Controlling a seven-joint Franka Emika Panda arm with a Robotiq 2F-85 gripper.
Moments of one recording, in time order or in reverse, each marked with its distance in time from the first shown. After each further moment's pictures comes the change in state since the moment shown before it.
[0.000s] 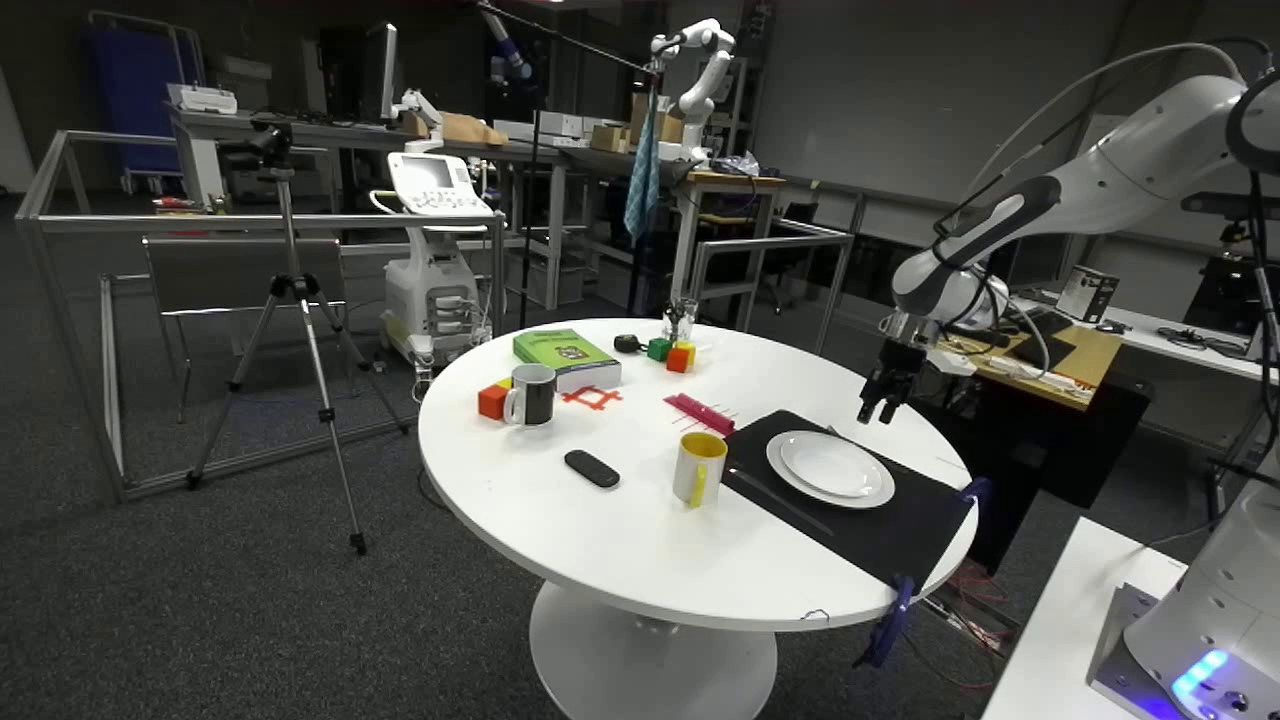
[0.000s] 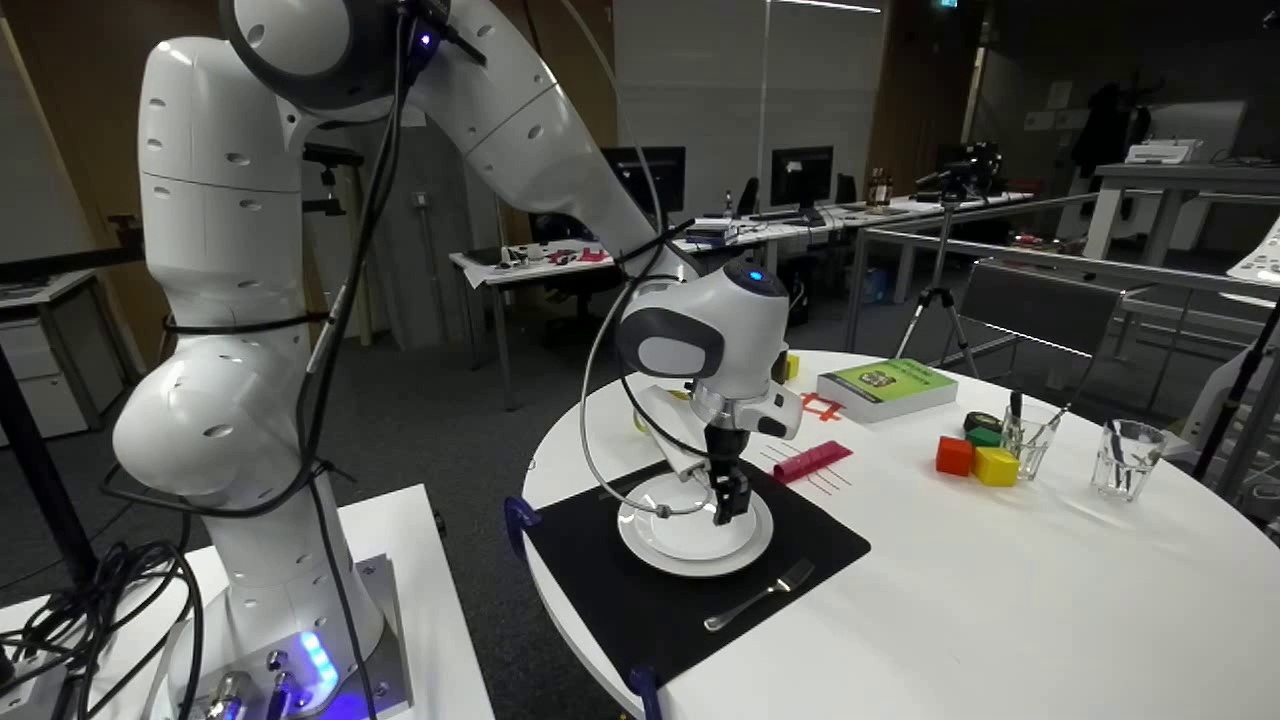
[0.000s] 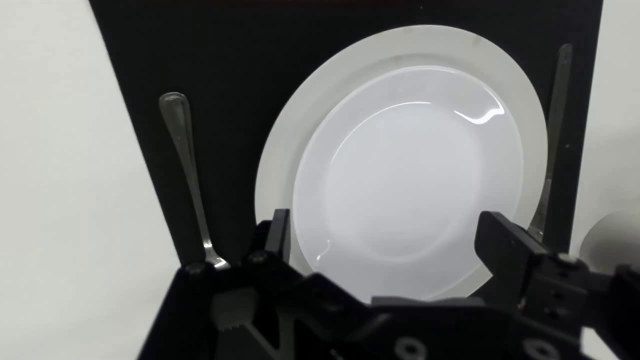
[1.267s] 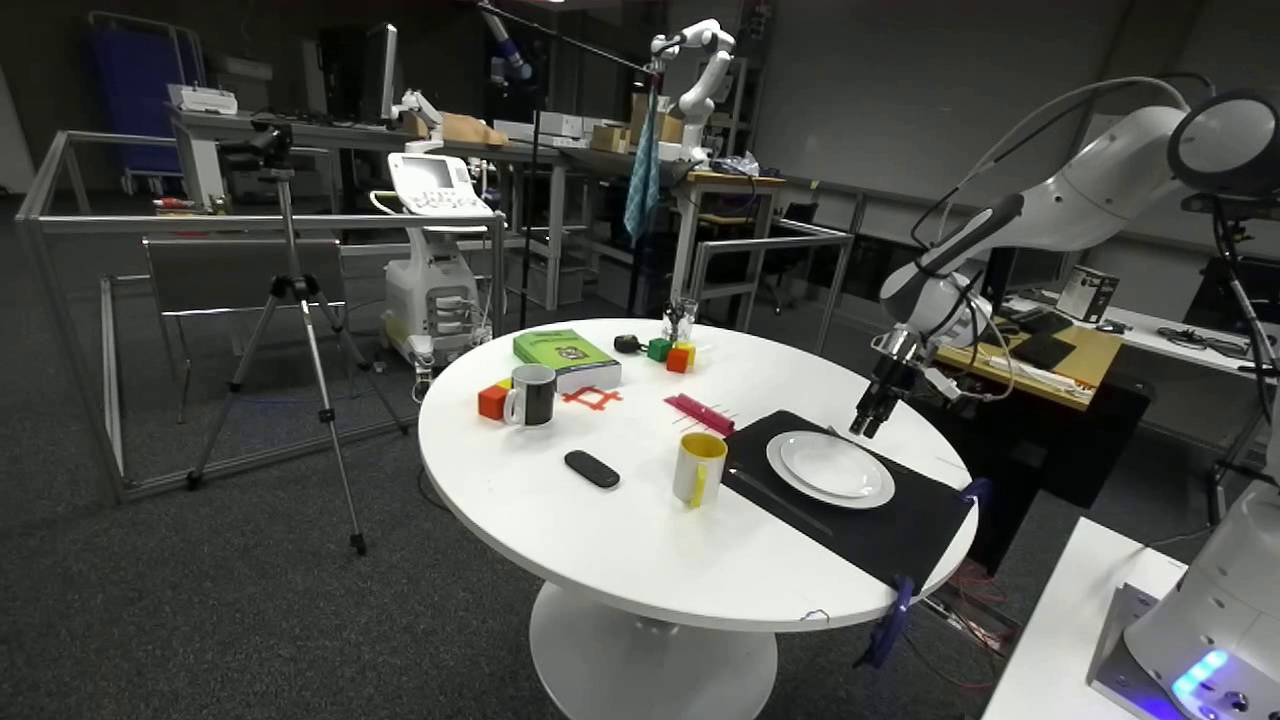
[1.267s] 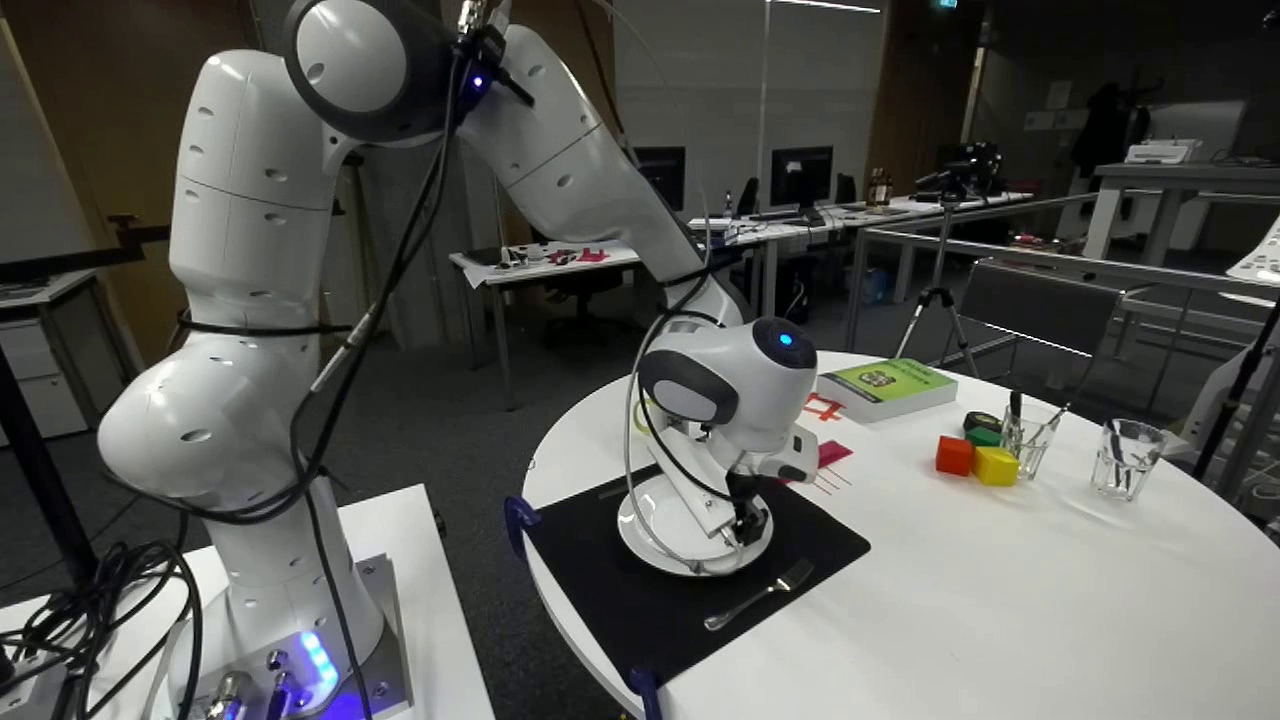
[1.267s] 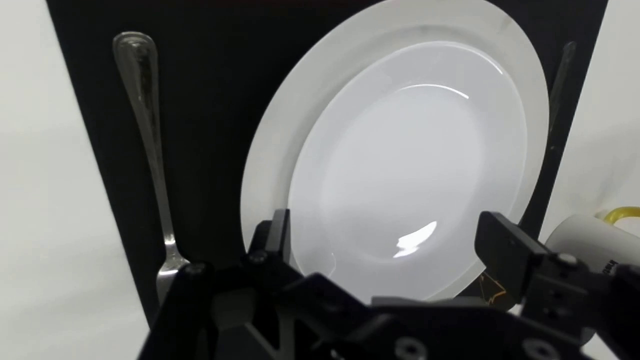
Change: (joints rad) arm -0.109 0.140 0.063 0.083 0.240 -0.026 -0.365
